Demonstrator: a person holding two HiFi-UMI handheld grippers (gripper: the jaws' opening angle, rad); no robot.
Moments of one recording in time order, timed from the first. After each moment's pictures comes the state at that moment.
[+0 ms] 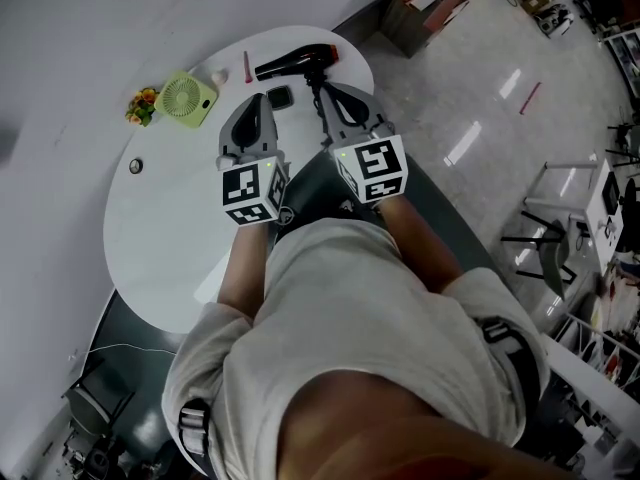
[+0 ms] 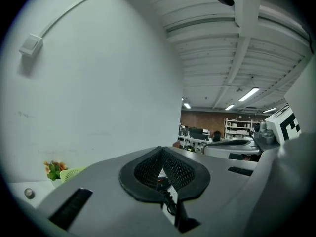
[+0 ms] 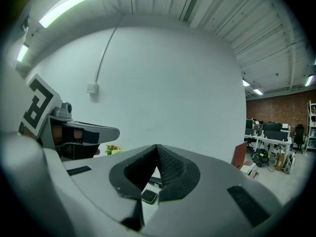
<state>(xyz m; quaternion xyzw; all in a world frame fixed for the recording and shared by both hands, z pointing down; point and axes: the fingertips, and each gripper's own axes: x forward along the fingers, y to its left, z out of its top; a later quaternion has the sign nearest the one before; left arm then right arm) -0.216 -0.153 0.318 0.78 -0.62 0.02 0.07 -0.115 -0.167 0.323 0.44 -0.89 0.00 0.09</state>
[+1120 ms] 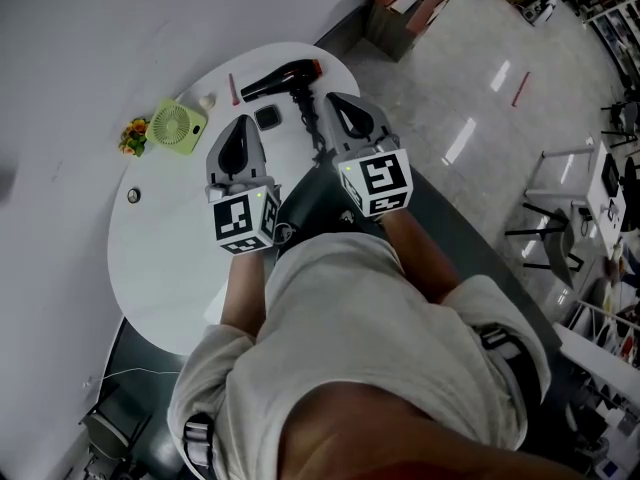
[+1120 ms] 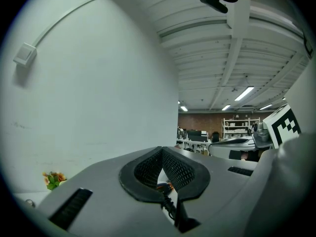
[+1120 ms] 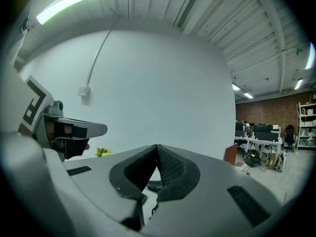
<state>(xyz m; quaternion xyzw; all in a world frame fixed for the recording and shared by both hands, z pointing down) -0.207 -0.153 0.296 0.79 -0.61 0.02 0.04 -0.076 -0.177 0.307 0.48 -0.87 -0.01 0.07</state>
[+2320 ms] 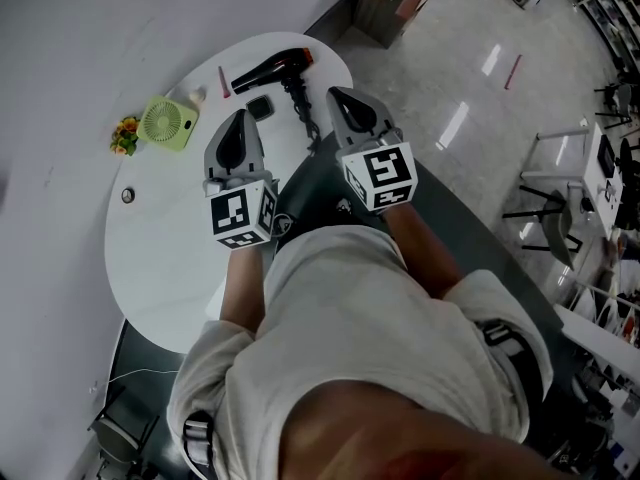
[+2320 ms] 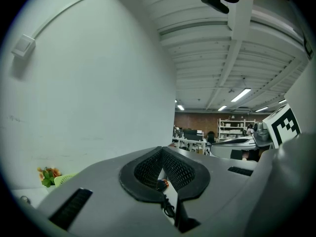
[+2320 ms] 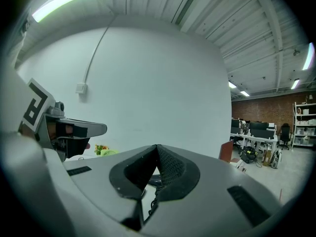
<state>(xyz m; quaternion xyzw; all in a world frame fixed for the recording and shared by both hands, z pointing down) -0.203 -0.152 0.307 0.81 -0.59 0.02 0.05 -0.066 -0.169 0.318 0.50 -0.86 0.00 0.09</state>
